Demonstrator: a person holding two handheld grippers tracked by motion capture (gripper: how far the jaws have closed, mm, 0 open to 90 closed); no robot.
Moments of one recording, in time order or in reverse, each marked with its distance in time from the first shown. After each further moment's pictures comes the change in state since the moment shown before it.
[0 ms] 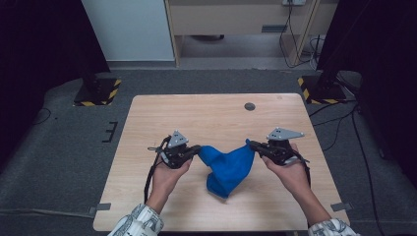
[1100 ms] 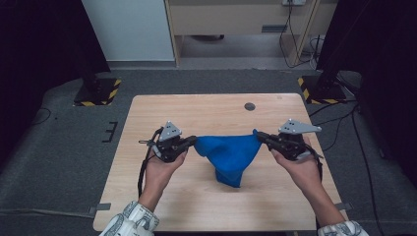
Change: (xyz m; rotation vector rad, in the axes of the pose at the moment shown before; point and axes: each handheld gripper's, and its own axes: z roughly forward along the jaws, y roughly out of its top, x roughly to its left) left arm -0.001 0.032 -0.032 -0.060 0.023 0.026; right arm 0.002 0.032 -0.040 -0.089 -0.027 -0.026
